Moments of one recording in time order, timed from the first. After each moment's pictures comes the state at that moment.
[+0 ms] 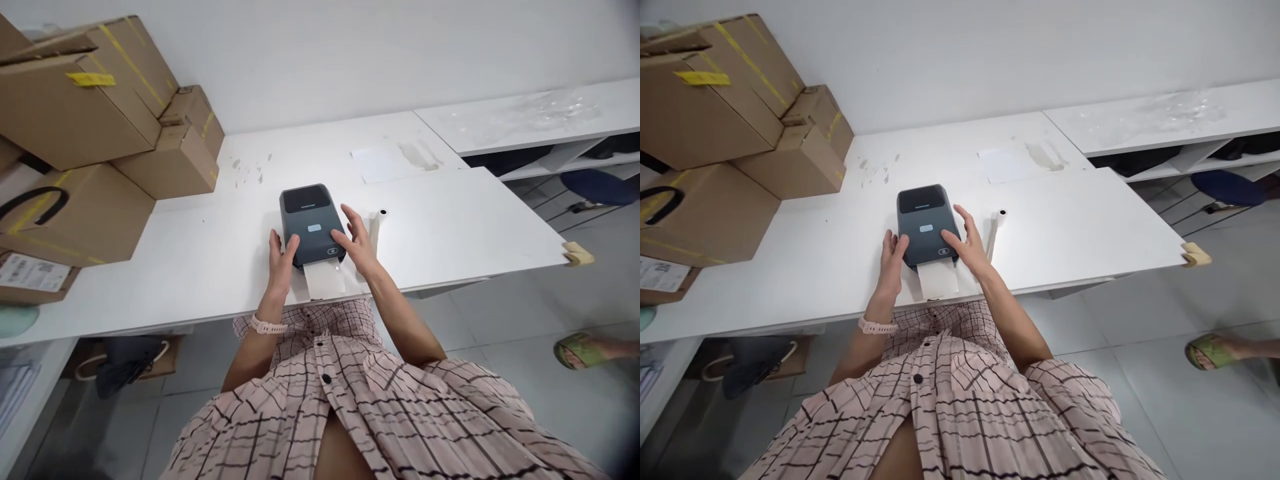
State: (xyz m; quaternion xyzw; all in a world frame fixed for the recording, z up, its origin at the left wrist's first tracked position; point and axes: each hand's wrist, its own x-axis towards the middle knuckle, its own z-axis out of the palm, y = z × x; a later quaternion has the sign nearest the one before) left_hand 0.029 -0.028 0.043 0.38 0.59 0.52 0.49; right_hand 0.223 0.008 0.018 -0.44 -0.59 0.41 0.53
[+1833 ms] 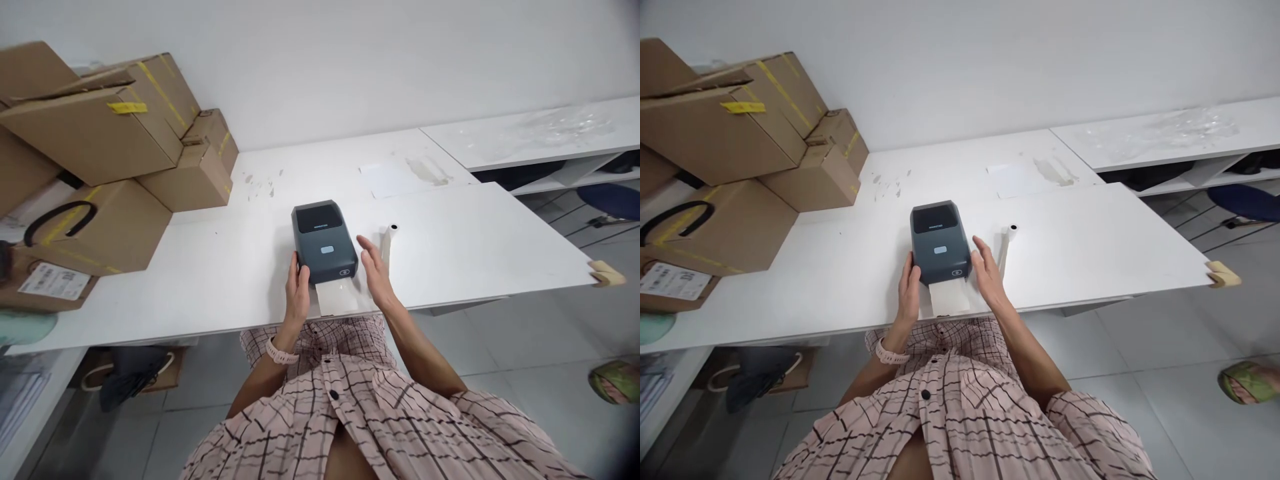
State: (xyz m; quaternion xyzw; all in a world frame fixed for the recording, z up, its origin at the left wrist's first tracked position) left_hand 0.033 -0.053 0.008 0.43 0.56 0.54 0.46; right_hand 0.227 -0.027 0.010 -0.53 -0.54 0.40 0.52
